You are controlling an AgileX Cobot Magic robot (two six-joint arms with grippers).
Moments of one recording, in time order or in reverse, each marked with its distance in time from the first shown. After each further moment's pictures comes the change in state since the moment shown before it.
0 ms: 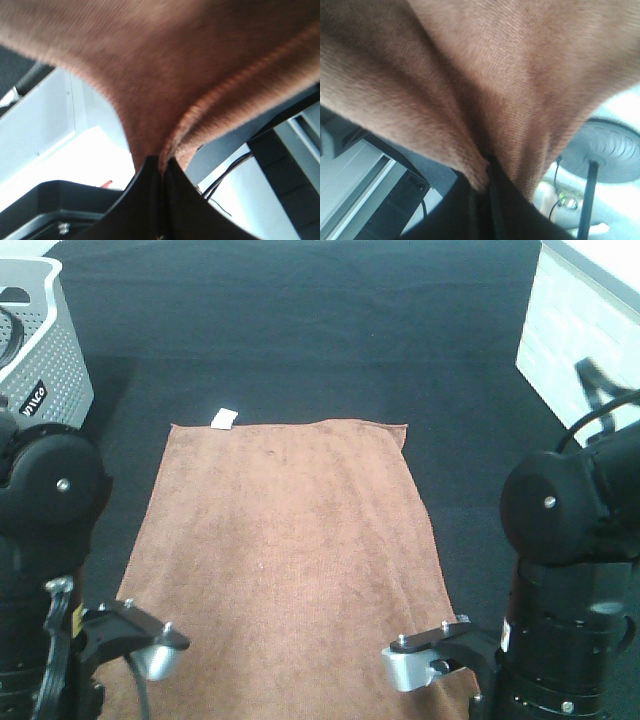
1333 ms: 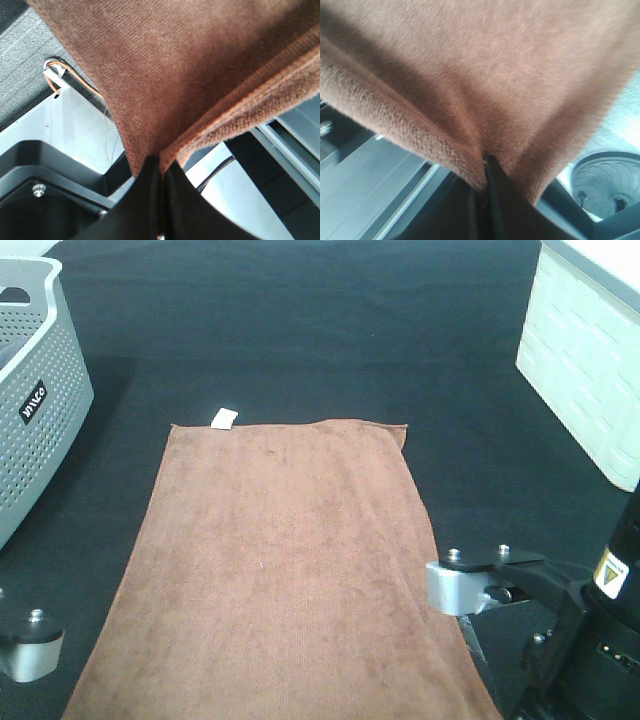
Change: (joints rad) left arm 0.071 -0.429 0.205 -0.030 0.006 -0.056; right arm 0.000 -0.396 -0.008 -0.031 0.142 0.248
